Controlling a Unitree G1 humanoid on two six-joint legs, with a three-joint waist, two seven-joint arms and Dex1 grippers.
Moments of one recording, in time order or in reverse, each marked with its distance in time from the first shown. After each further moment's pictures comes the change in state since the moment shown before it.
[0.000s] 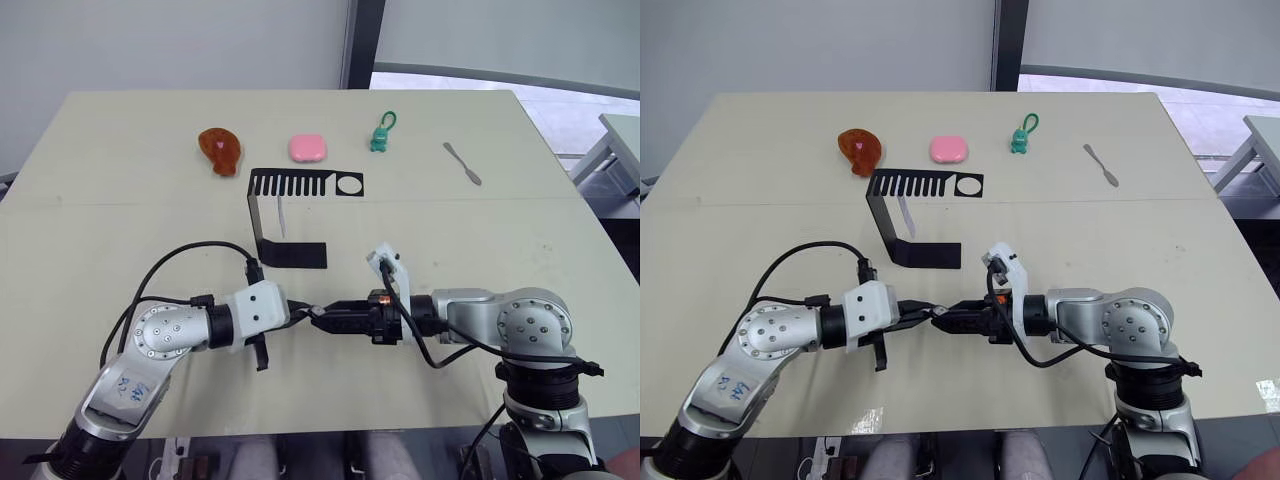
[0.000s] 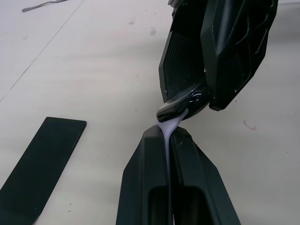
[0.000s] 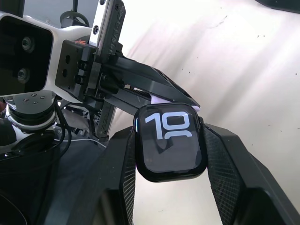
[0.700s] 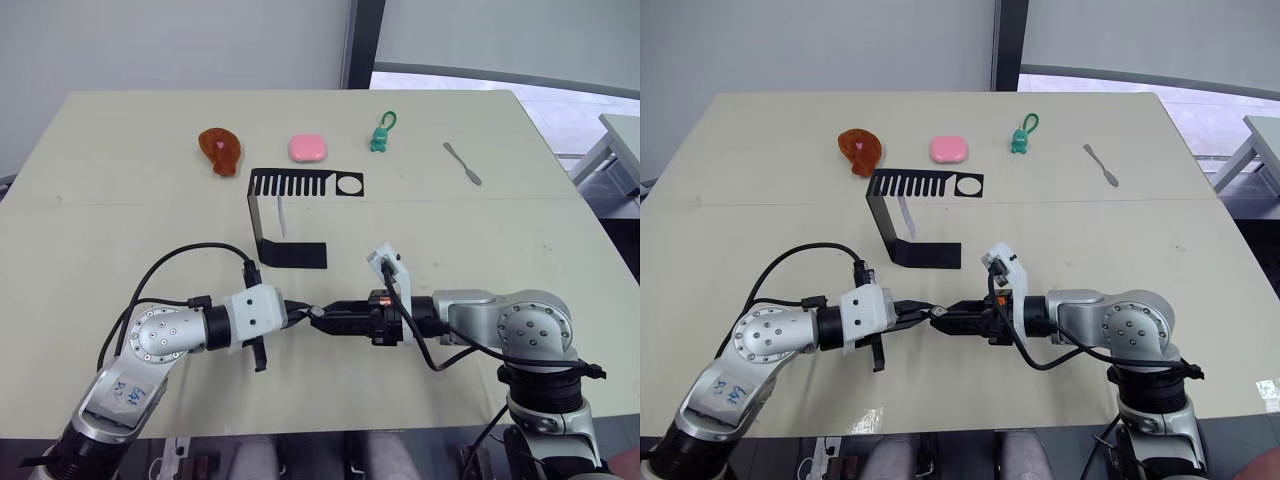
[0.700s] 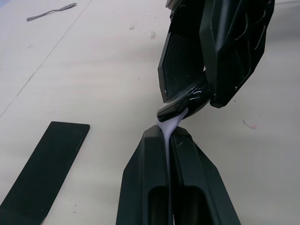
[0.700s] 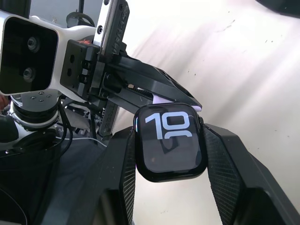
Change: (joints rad) left arm 0.017 0.008 0.012 0.004 0.002 -0.056 0.001; right arm 0.014 -0.022 0.023 -0.020 -0.013 -0.051 0.047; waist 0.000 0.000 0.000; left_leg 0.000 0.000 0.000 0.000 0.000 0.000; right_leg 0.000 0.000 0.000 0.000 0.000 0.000
